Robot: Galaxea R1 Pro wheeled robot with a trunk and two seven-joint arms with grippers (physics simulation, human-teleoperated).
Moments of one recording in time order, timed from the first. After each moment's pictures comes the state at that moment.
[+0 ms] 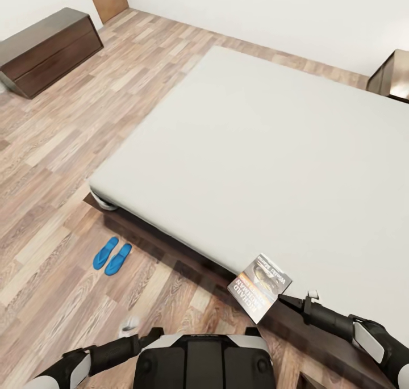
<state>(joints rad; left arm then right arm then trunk) -0.58 0.16 0.19 -0.15 0.10 0.19 -0.98 -0.58 -0.42 0.31 -0.42 -0.89 0.56 1.18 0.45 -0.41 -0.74</state>
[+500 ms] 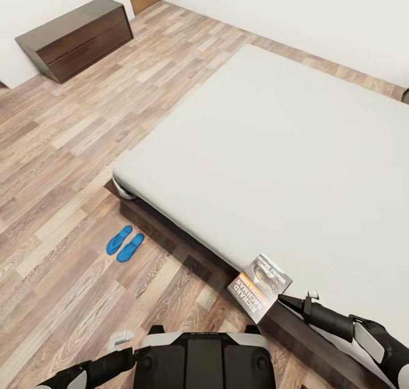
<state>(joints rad) -0.58 0.17 0.19 -0.02 0.10 0.01 -0.75 -0.58 -0.42 0.31 -0.42 -0.89 0.56 1.18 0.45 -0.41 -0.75</state>
